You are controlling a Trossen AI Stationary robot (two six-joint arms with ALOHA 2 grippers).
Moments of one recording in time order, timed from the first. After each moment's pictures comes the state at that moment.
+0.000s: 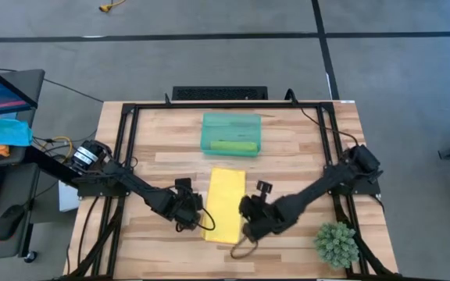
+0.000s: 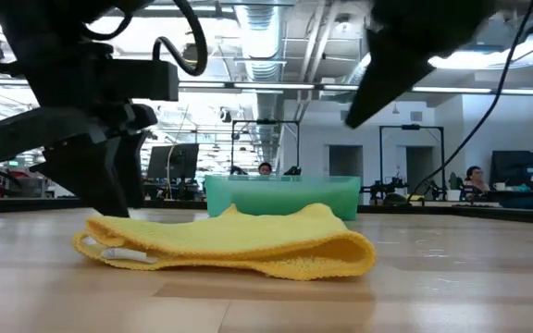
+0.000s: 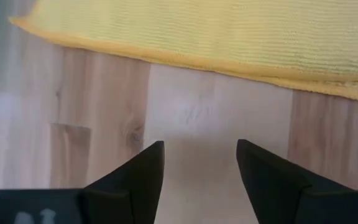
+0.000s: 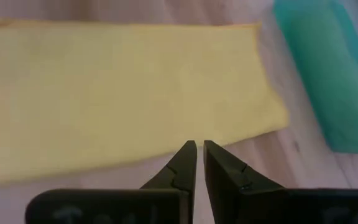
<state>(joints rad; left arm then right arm) -0.48 1.75 0.96 -0.56 -0.45 -0.48 0.54 1.88 1.37 -0.80 0.61 0.65</state>
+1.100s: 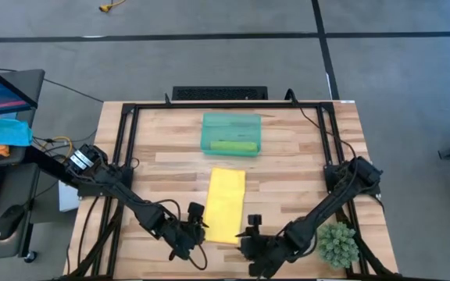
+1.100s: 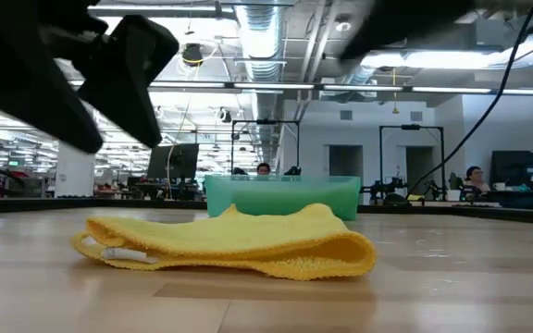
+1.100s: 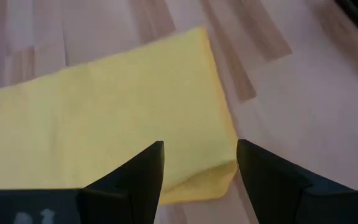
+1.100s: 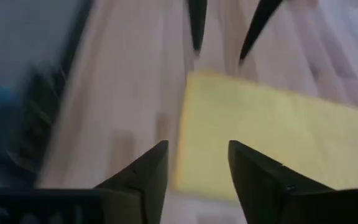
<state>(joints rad) -0.66 1.75 1.01 -0.18 -0.40 -0.15 0.73 1.96 1.37 -0.35 0.57 0.40</state>
